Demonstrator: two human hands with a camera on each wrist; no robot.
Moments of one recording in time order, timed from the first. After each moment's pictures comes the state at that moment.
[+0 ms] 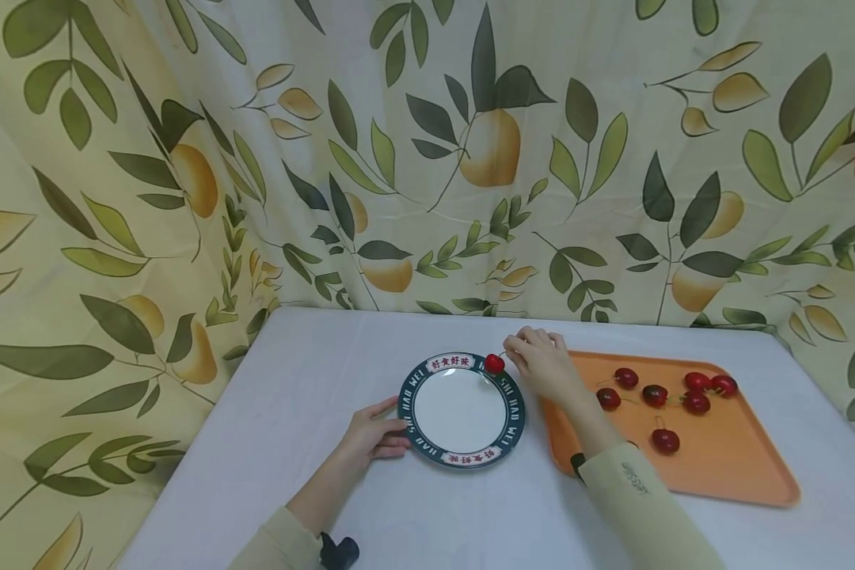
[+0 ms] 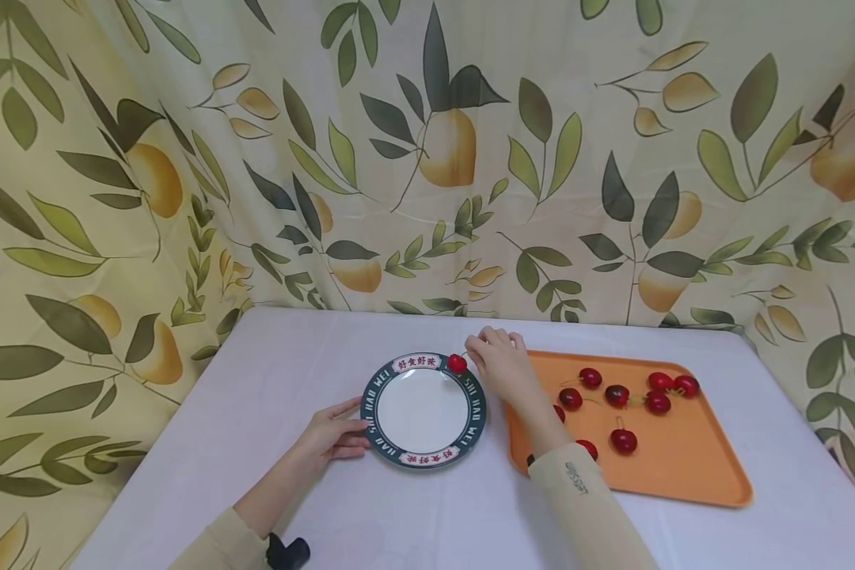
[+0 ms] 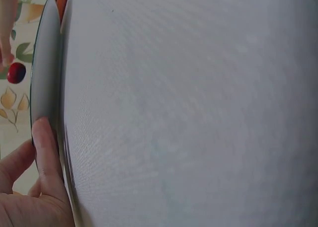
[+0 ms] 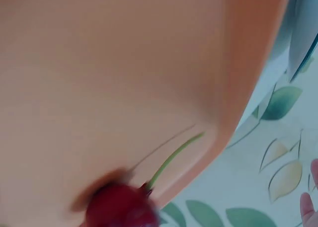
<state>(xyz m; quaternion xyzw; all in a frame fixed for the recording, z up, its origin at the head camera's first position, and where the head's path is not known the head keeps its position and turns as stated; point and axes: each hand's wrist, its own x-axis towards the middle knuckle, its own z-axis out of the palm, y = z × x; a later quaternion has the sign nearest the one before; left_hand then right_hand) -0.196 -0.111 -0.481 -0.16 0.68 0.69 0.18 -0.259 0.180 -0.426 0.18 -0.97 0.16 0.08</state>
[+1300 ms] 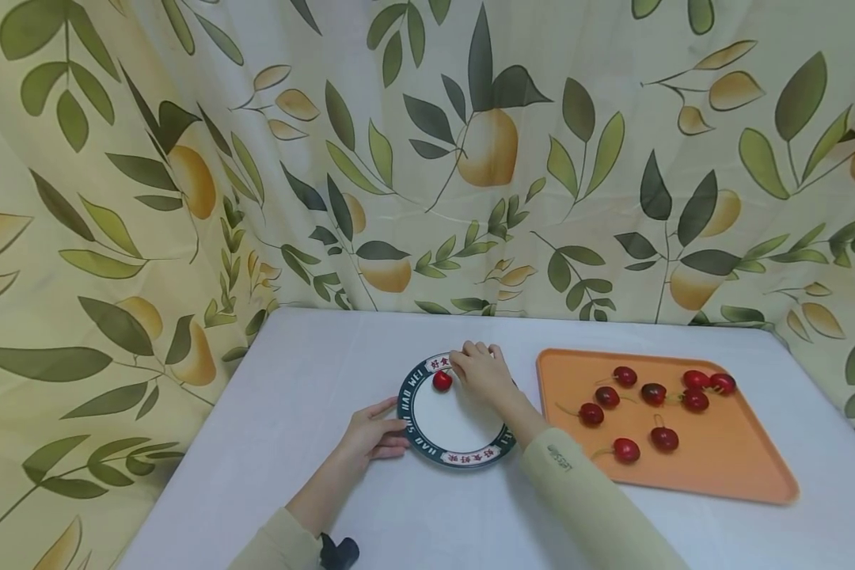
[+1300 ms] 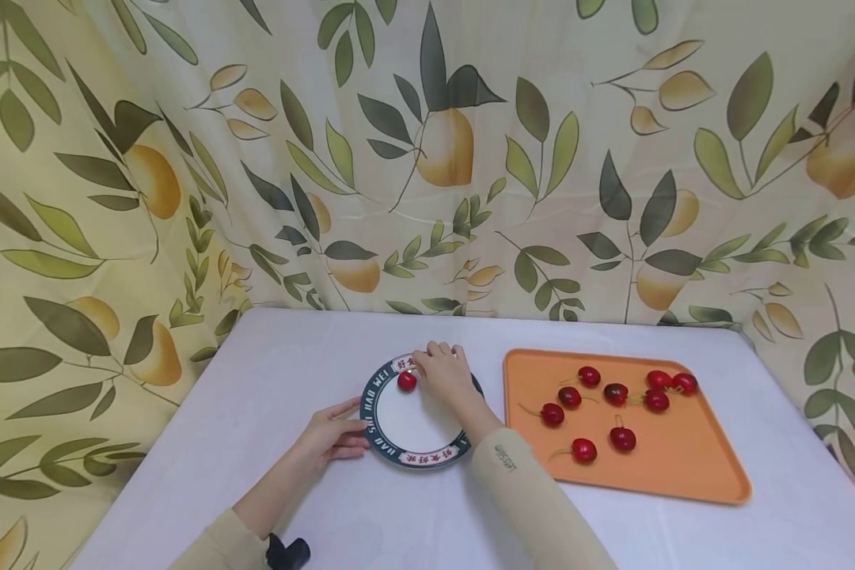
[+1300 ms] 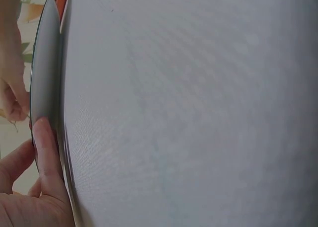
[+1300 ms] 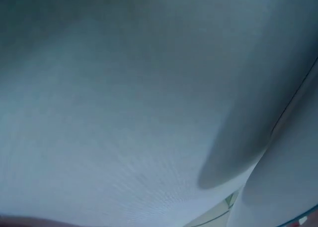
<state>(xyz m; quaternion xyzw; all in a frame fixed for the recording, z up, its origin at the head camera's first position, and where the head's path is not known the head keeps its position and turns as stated) -0.196 -0.111 -0.480 -0.16 0.68 0.69 0.19 -0.270 0.101 -0.458 0.21 -0.97 0.11 0.07</state>
